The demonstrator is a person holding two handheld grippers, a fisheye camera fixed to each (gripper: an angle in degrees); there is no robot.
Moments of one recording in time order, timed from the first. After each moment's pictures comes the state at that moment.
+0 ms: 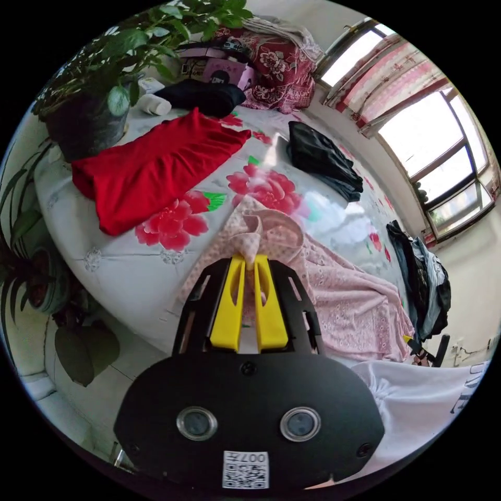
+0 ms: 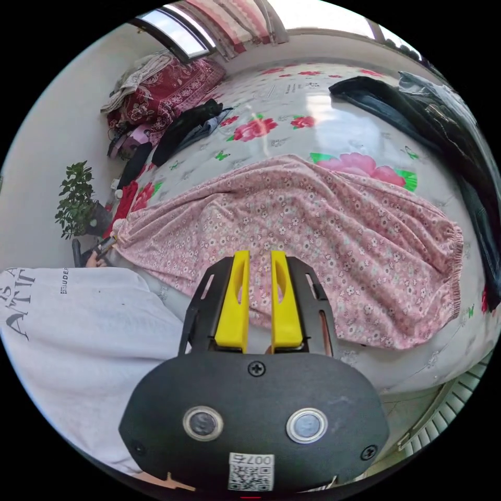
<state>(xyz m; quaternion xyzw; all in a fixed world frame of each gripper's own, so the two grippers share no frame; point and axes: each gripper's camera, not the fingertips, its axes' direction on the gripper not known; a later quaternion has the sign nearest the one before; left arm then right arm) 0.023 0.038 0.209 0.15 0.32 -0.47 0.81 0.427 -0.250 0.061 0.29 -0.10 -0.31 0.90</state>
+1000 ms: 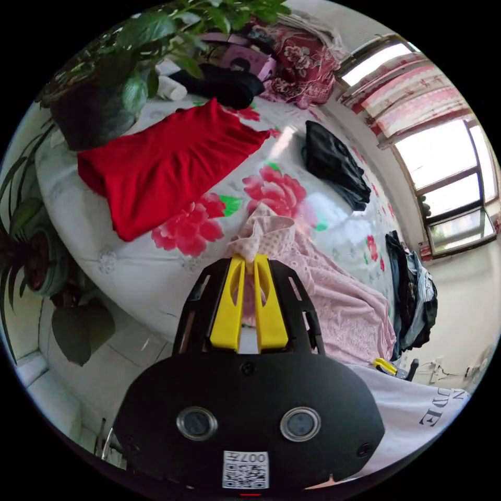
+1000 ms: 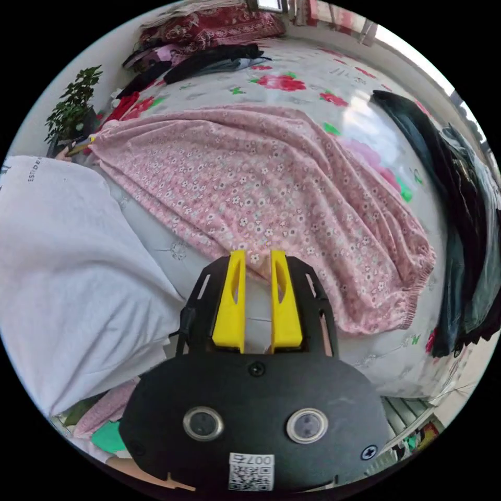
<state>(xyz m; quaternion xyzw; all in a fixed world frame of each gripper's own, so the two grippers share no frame) -0.057 0.076 0.231 0.08 0.36 -0.50 0.78 0.429 -0.236 0.085 0.20 0.08 -0.42 0.88</state>
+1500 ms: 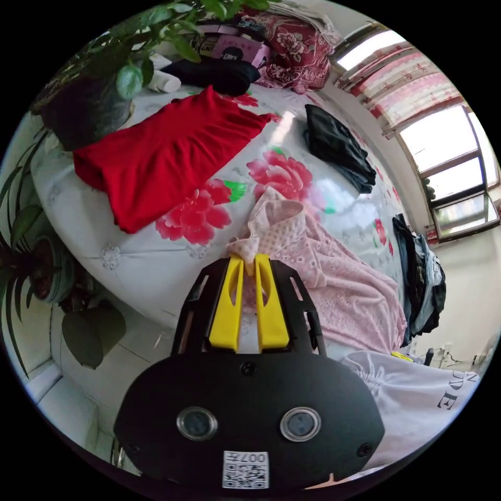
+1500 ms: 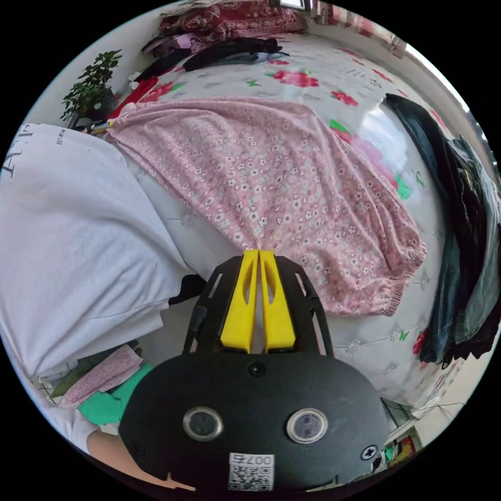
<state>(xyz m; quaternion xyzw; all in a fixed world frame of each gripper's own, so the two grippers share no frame) -0.062 0.090 0.249 0.06 0.36 -0.47 0.80 0.485 -0.217 0.073 0.16 0.10 -0.46 0.87</state>
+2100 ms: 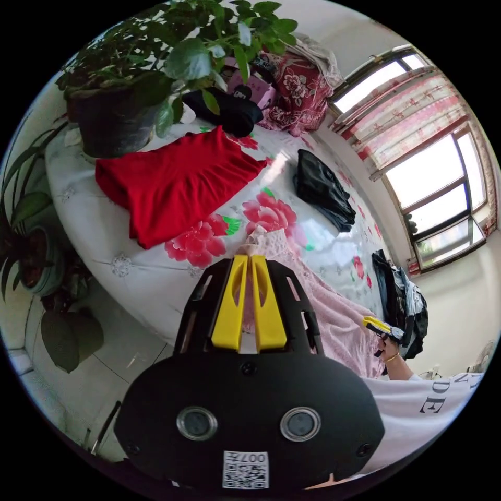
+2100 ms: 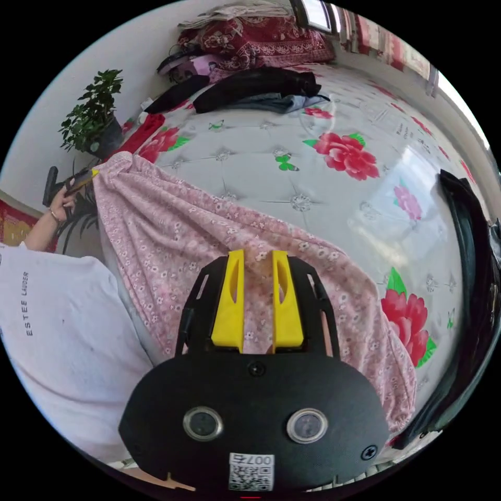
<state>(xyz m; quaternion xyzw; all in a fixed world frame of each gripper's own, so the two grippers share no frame) -0.090 0.142 0.227 0.16 0.35 -0.54 0.75 0.328 -0.337 0.064 0.22 0.04 -0.51 0.83</state>
